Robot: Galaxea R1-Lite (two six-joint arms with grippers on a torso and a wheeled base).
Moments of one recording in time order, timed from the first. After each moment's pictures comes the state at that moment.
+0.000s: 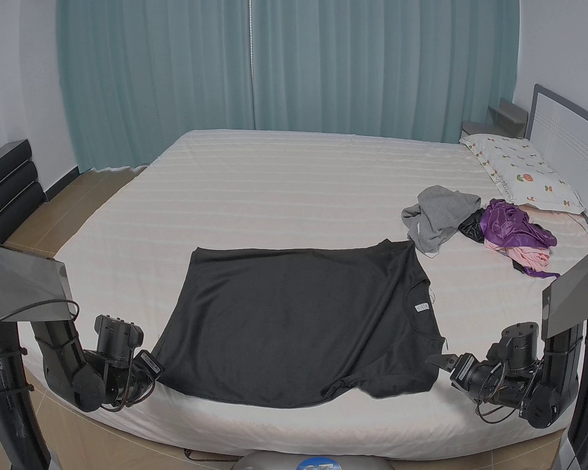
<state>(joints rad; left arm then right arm) -0.17 2.18 -0.33 -0.92 0.16 -1.01 0.27 2.26 -0.04 -1.55 0.09 0.92</state>
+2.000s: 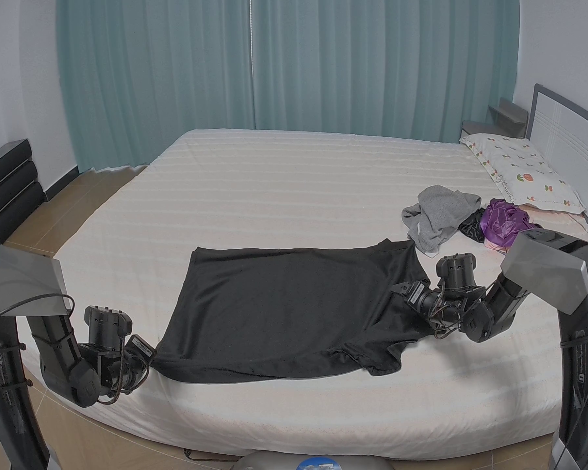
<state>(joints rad) -0.11 2.19 -0.34 -1.05 0.13 -1.06 0.23 2.46 -1.03 -0.81 0.04 0.80</state>
